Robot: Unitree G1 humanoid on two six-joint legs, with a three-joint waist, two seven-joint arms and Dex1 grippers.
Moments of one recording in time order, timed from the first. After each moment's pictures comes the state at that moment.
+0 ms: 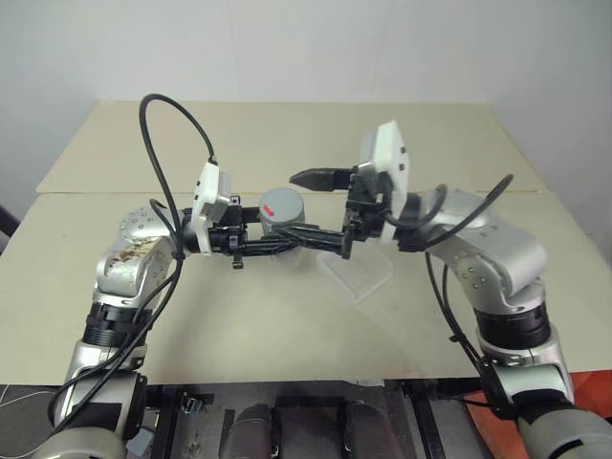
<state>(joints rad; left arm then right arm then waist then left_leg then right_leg) -0.64 0.57 -0.01 0.03 -0.53 0.35 -1.30 -0.80 -0.43 0.16 -0.34 0.59 0.70 0.77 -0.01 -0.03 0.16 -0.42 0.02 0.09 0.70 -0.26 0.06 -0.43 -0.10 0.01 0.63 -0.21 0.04</state>
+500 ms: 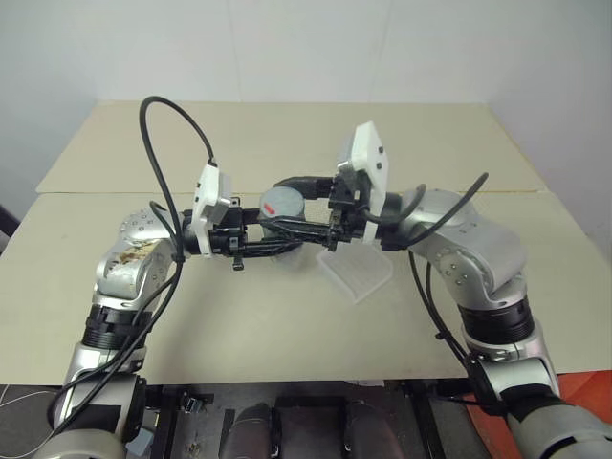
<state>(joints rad) -0.63 0.57 -0.01 0.02 -0.53 0.35 -1.29 -0.82 -0.40 0.18 -0.32 0.58 0.74 0.76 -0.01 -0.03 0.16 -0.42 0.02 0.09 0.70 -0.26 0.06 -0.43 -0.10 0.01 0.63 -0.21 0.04</state>
